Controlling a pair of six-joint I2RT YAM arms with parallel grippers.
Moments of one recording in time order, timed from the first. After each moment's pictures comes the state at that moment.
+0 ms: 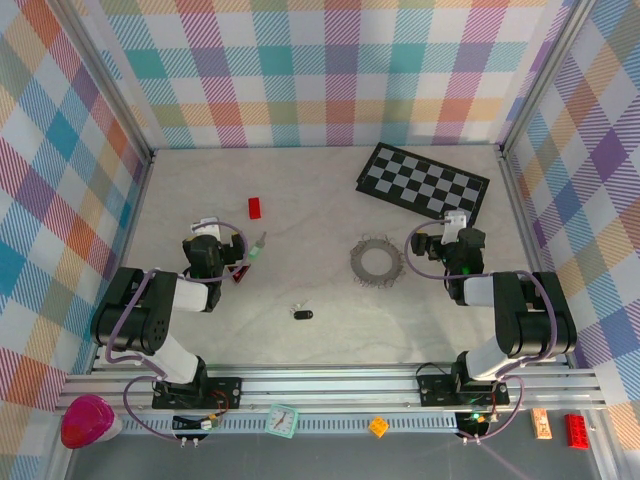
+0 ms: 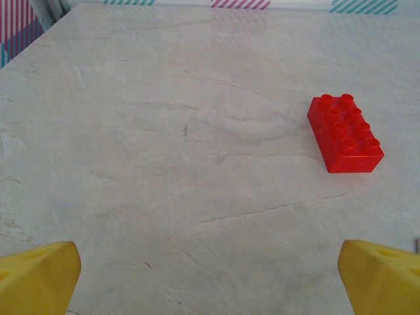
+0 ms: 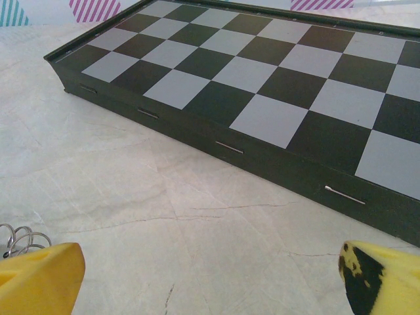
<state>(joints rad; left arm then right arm) -0.11 1.59 0.39 0.80 -0.26 -0.10 0.01 1.53 0.40 0.72 -0.15 0.02</state>
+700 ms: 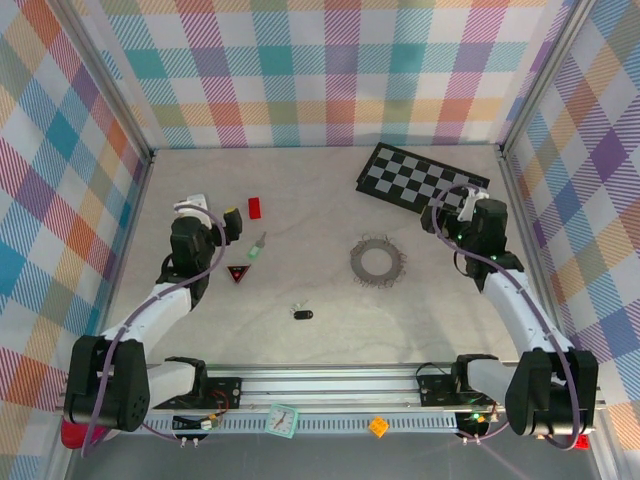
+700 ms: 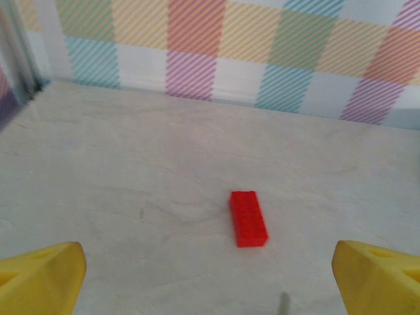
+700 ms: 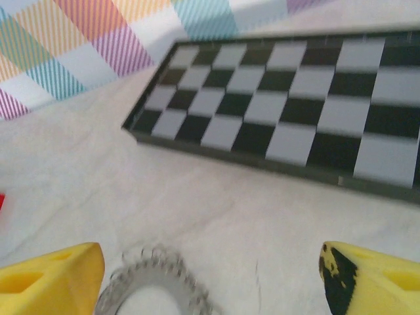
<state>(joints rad) -0.13 1.16 0.55 0.32 -0.11 -0.20 0.03 1.11 0.72 -0.15 -0.19 0.34</state>
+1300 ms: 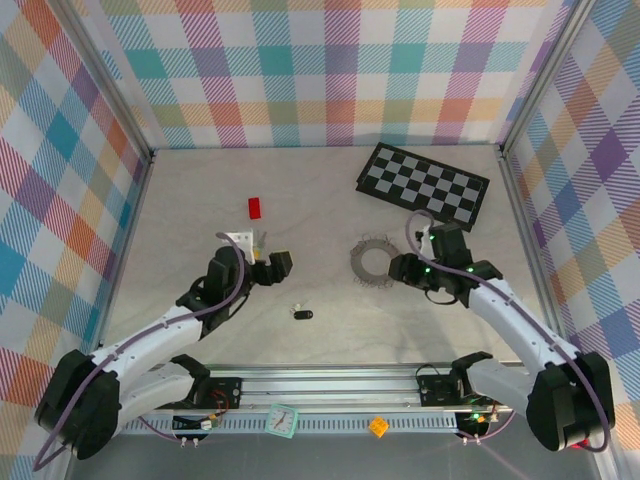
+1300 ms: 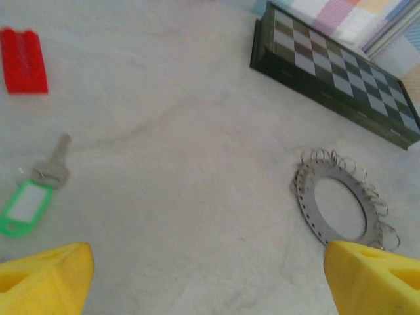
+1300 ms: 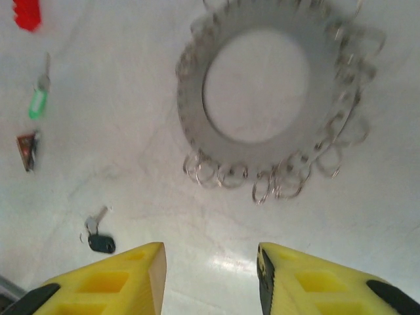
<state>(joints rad) -0.56 1.02 0.43 0.15 -0.06 -0.50 0.35 1.08 0.67 -0.52 -0.34 0.58</state>
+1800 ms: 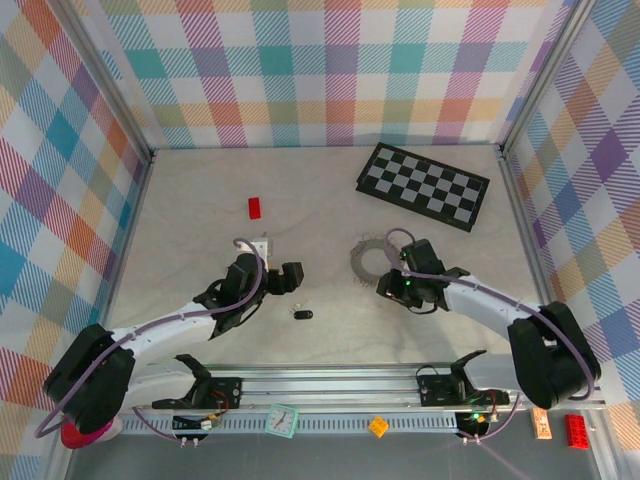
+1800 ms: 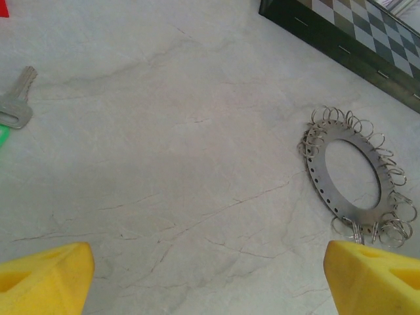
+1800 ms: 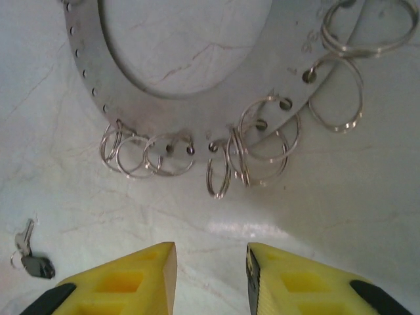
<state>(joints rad) -0.66 1.15 0.42 0.19 -0.12 -0.58 0.46 1.29 0.55 -0.29 -0.25 0.77</state>
